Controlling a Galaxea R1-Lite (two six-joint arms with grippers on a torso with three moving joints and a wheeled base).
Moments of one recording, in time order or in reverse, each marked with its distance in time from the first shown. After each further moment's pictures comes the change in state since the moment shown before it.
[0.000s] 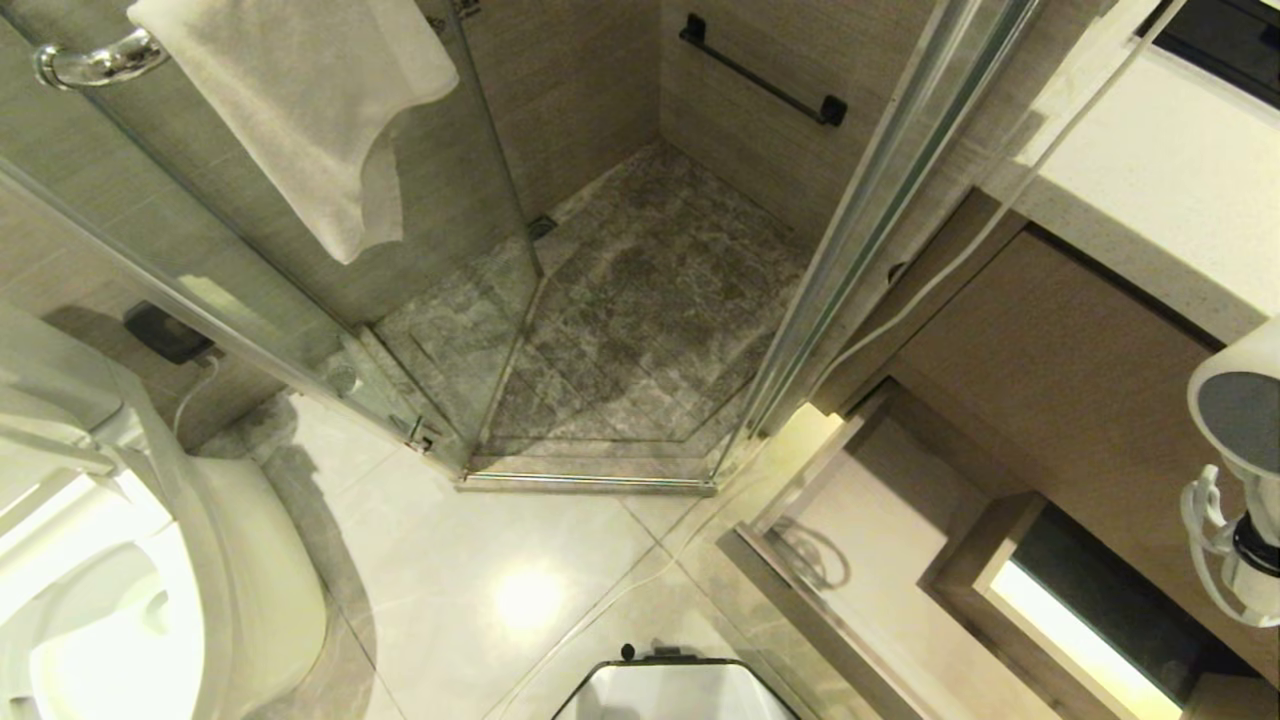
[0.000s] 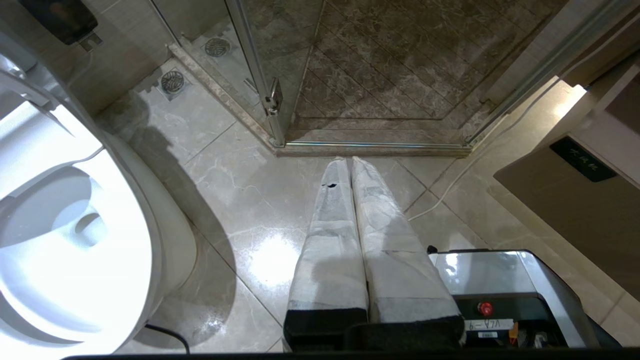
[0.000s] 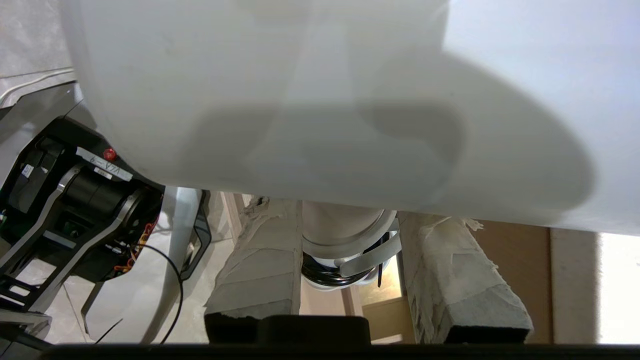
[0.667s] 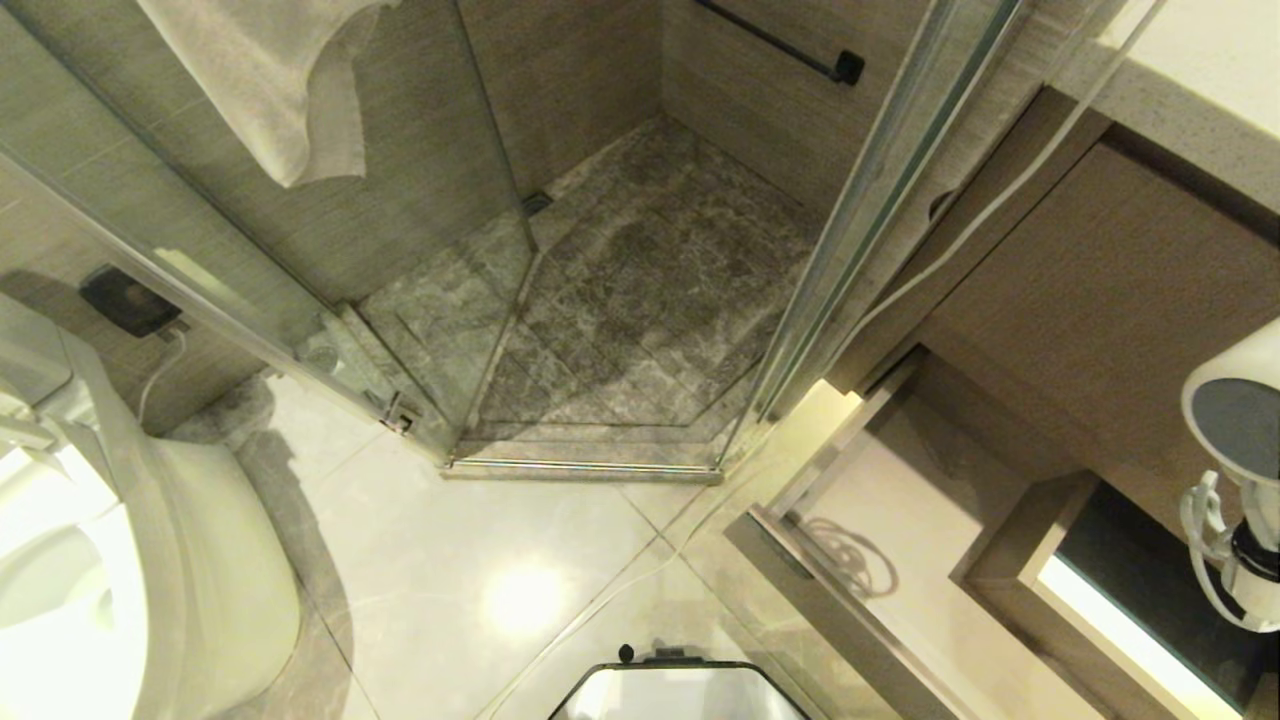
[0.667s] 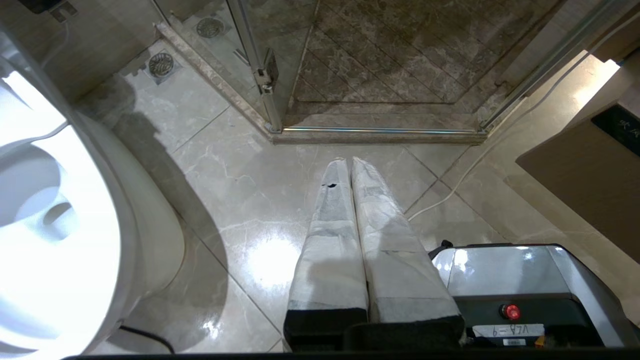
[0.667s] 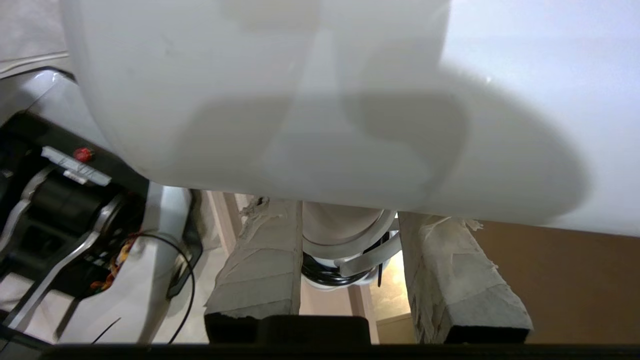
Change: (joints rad) left arm 0.000 0.000 0.000 0.000 0.000 0.000; right arm 0.000 -0.005 0.013 0.000 0.000 0.000
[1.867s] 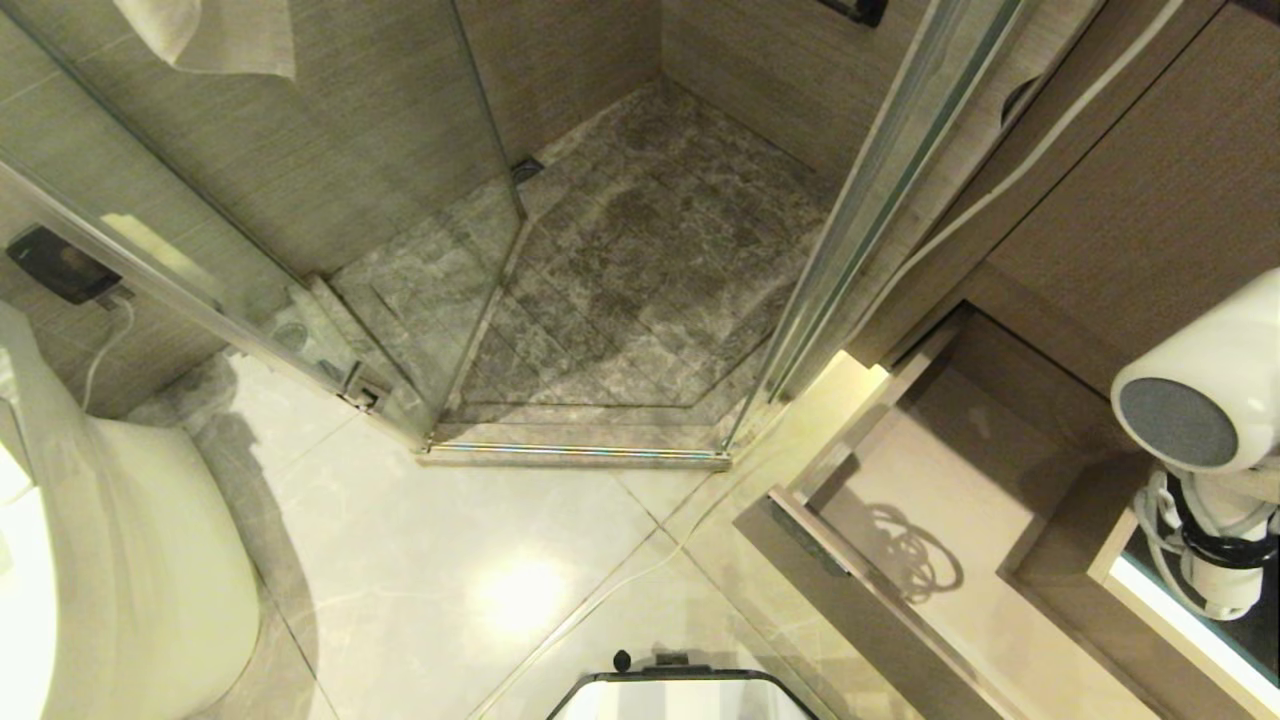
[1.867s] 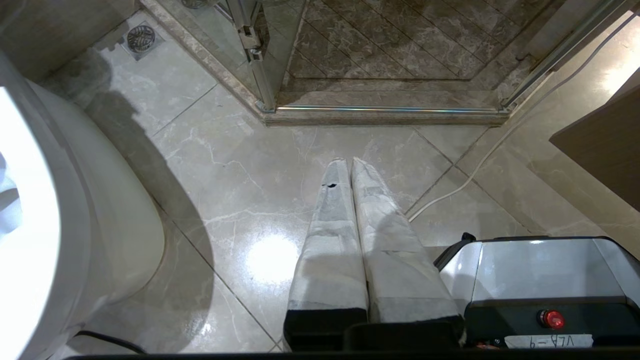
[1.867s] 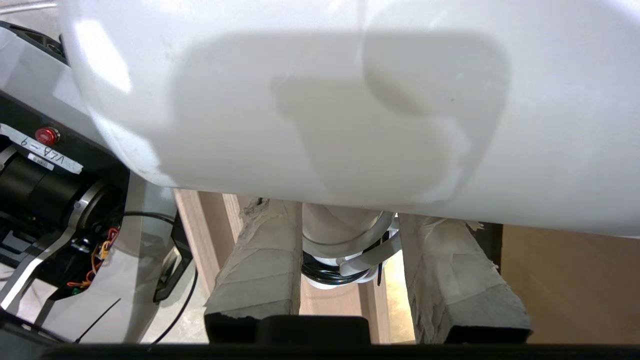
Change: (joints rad) left arm 0.000 0.000 0.000 0.000 0.000 0.000; right arm -0.001 0.148 -0.045 0.008 -0.001 -0.037
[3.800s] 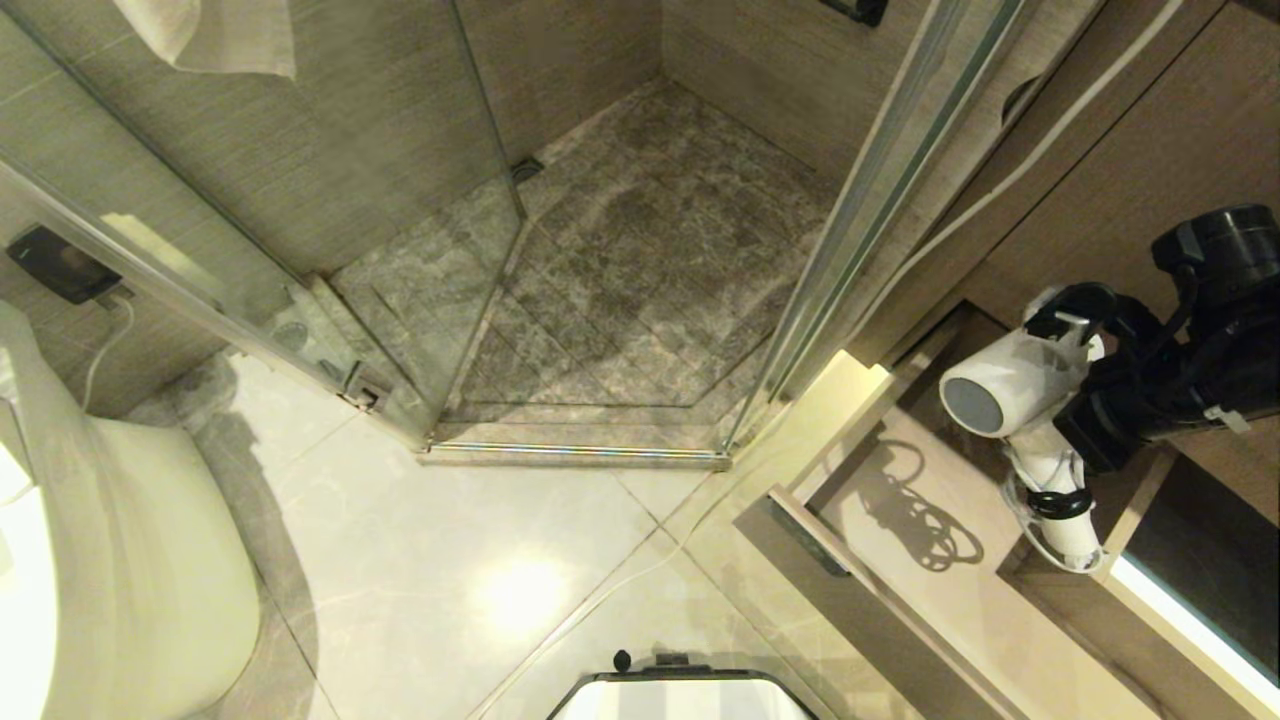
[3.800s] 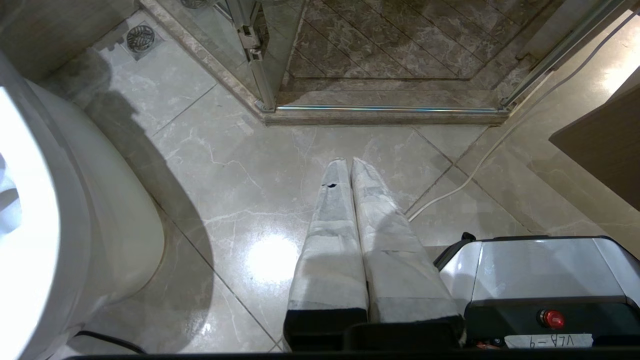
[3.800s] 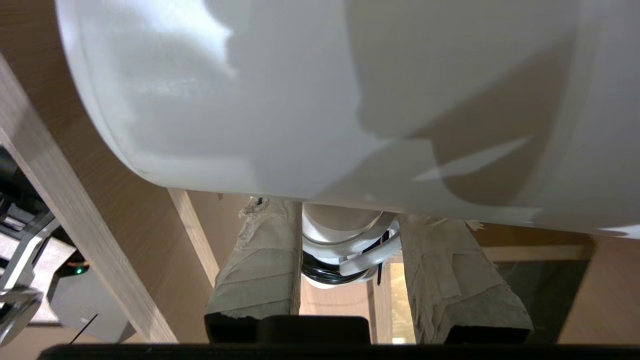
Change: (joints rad) left arm 0.000 0.000 0.000 0.000 0.000 0.000; right arm -0.002 0.604 -0.242 -0.070 -0.001 -0.017
